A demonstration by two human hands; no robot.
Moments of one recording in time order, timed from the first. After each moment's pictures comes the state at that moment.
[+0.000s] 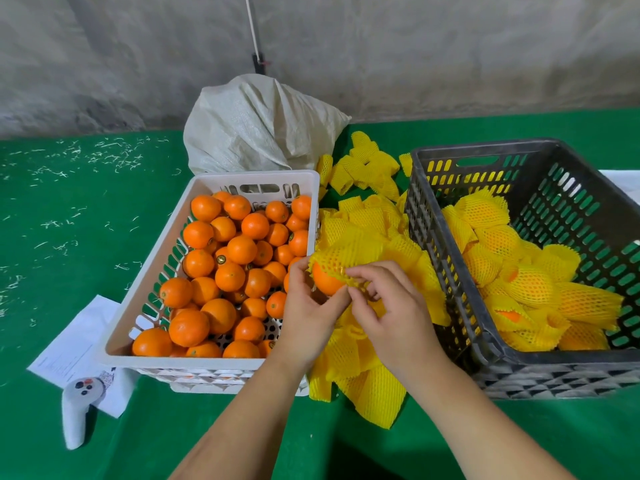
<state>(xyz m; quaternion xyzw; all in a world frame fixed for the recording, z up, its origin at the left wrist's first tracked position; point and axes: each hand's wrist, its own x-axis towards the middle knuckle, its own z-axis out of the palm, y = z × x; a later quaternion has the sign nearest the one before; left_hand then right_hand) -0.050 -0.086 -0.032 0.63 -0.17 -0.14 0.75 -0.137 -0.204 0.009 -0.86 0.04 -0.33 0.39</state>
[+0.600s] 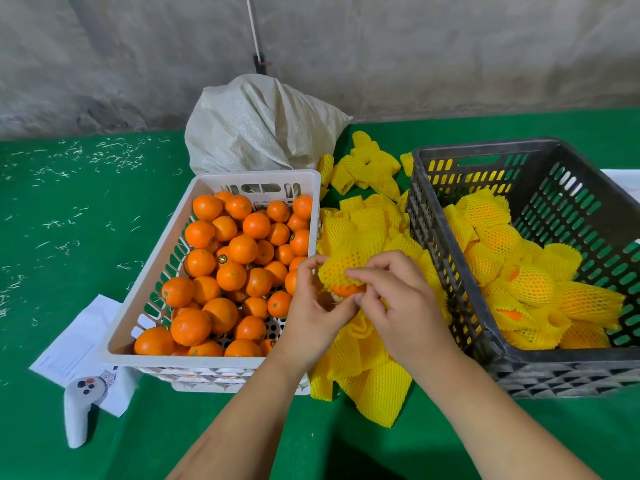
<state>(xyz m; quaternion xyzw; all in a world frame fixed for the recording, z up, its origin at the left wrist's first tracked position) -0.052 -0.079 -0.029 0.63 -0.22 -0.18 0.72 -0.134 -0.215 0.014 -0.88 -0.01 -0.36 0.30</state>
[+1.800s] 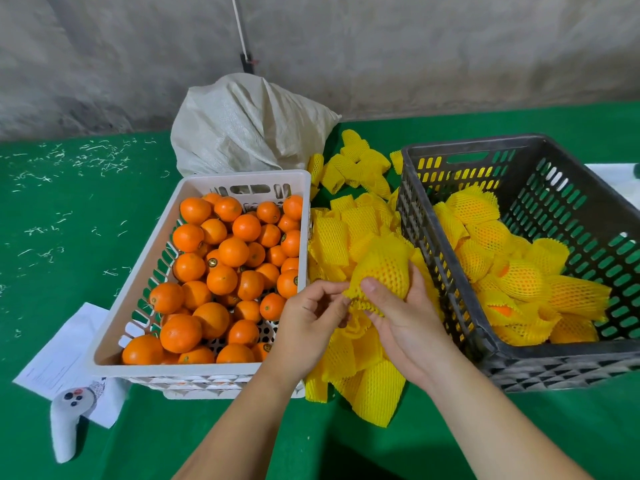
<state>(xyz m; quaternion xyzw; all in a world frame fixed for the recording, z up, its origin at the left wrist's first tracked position) -0.055 -0.078 -0.036 0.66 -0.23 -0.18 0.69 -0.137 -0.215 0.001 -0.43 0.20 -0.16 0.86</state>
